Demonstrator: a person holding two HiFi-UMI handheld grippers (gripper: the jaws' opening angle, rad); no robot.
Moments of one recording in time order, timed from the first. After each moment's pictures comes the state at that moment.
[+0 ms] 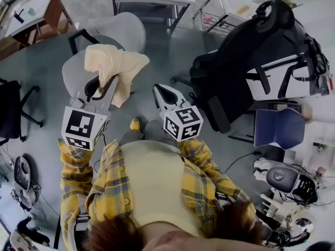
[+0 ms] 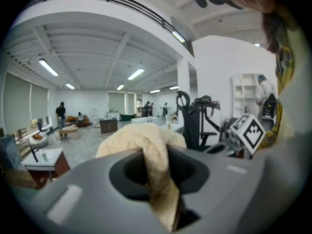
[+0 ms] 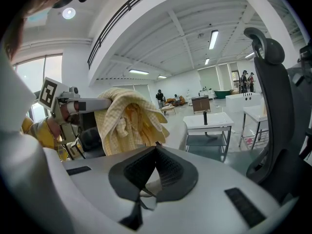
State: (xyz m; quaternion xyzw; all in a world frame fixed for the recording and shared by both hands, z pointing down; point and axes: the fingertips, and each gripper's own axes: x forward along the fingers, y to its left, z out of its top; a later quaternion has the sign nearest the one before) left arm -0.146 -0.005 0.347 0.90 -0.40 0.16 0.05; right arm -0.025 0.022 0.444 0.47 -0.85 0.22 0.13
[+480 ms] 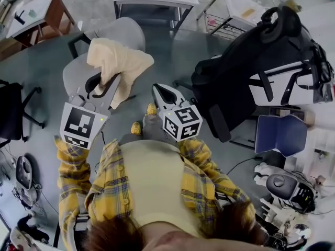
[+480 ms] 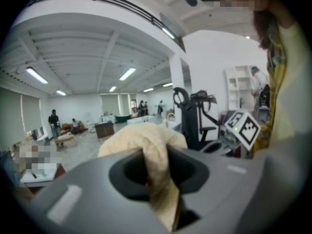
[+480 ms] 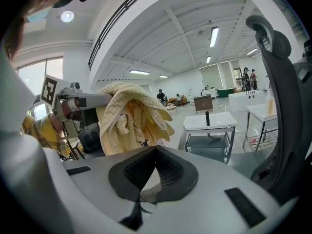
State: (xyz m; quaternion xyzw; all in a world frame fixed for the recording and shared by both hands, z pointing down) left arm -0.118 -0.049 0.340 0.91 -0.37 0.19 0.01; right arm -0.014 -0.023 0.450 0.45 -0.85 0.23 0.12
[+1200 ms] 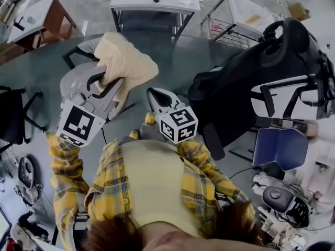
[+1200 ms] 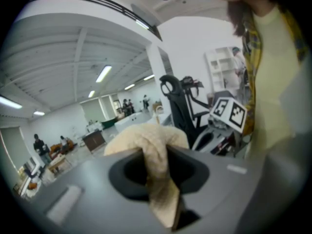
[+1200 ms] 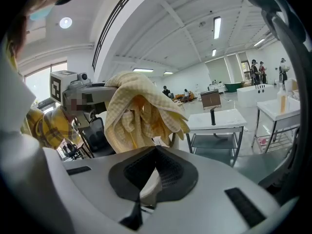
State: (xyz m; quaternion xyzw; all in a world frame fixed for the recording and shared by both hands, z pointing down) left arm -0.047 -0.130 0.340 0.92 -0.28 0.27 -0.09; right arm 0.022 -0.103 0.460 0.40 -0.87 0.25 0.13
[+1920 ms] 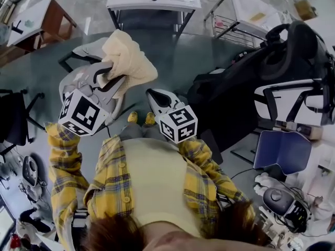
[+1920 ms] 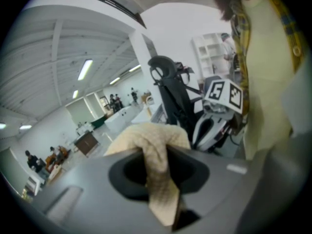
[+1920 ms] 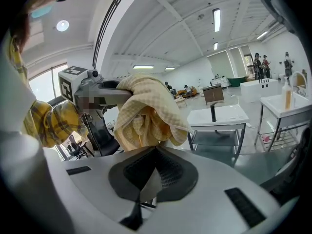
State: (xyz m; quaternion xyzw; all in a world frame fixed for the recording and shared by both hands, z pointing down) left arm -0.003 -0.183 0.377 0.91 -0.21 0.34 -0.12; right arm 0.049 -0.138 0.477 0.38 -0.88 0.27 0.14
